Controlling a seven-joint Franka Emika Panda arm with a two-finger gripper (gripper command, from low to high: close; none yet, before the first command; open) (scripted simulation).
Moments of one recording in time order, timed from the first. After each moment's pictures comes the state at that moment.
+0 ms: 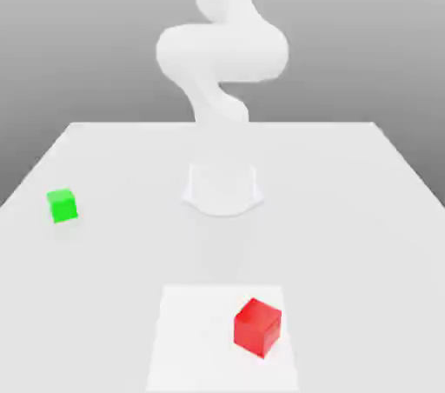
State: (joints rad) arm -0.02 -0.71 0.03 -2.34 0.00 2.35 0.87
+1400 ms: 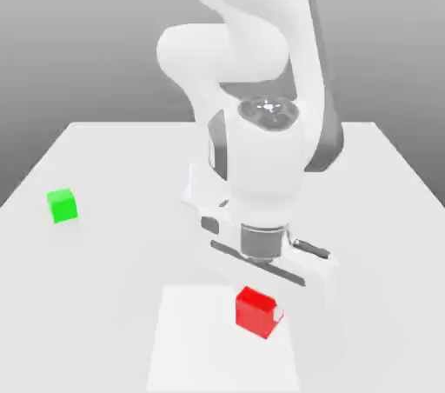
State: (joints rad) arm -0.09 0.09 0.14 -2.67 -0.05 2.76 1.59
